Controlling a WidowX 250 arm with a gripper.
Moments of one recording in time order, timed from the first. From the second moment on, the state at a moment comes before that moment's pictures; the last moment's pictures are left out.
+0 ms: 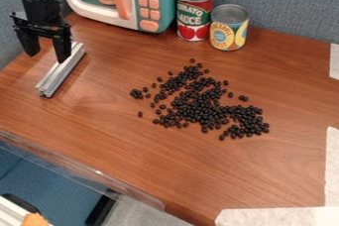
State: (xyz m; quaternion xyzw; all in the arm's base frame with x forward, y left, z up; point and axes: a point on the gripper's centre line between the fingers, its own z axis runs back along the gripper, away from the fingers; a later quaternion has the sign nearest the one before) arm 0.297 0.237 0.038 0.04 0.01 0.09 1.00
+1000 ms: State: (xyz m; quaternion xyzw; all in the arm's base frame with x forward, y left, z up) arm 0.300 0.224 0.014 0.06 -0.02 0.08 0.99
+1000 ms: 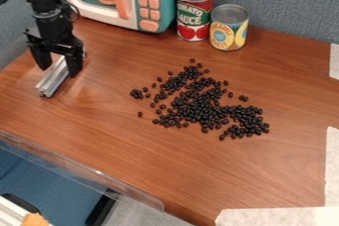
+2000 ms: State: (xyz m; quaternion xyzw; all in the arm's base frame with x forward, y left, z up) arm 0.306 0.233 0.005 0.06 0.00 0.08 0.99
